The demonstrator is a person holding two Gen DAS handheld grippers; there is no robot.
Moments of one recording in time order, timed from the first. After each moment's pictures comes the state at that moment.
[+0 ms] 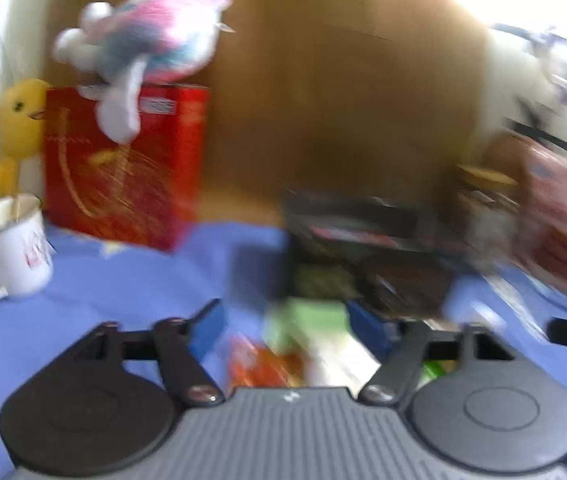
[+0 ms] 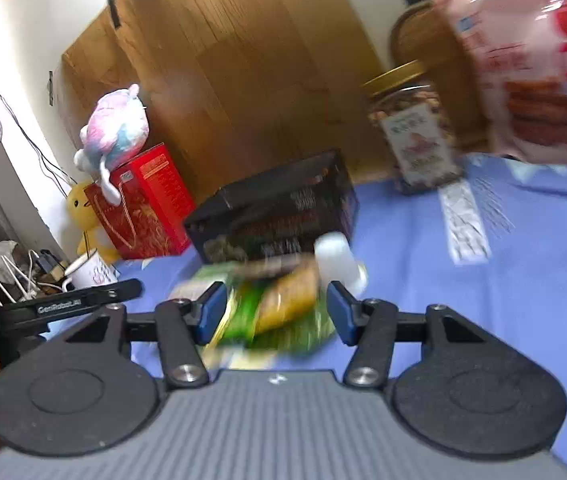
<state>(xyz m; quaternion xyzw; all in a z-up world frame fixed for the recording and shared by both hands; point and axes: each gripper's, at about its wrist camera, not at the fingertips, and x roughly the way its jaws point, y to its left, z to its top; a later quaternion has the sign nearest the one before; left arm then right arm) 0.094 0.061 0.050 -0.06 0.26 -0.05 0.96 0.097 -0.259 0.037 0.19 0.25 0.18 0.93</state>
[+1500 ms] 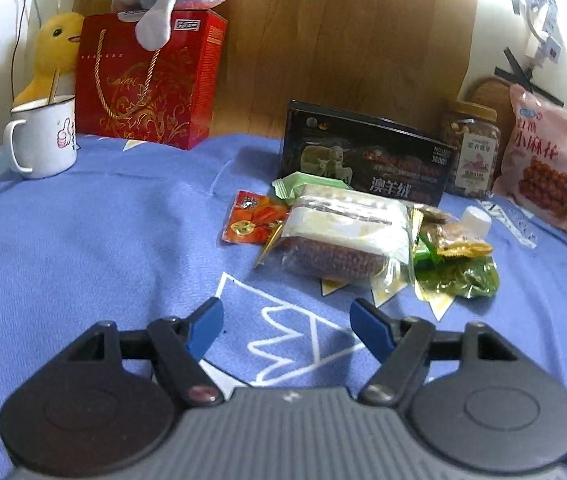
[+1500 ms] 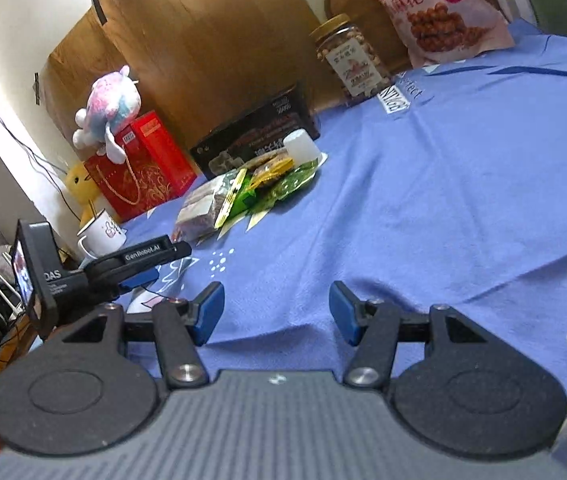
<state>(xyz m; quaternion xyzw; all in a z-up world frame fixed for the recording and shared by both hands) 0.005 0.042 -0.018 -0.06 0.30 -0.05 0.95 -0.127 -0.216 -0.002 0.25 0.27 0.09 0.93</state>
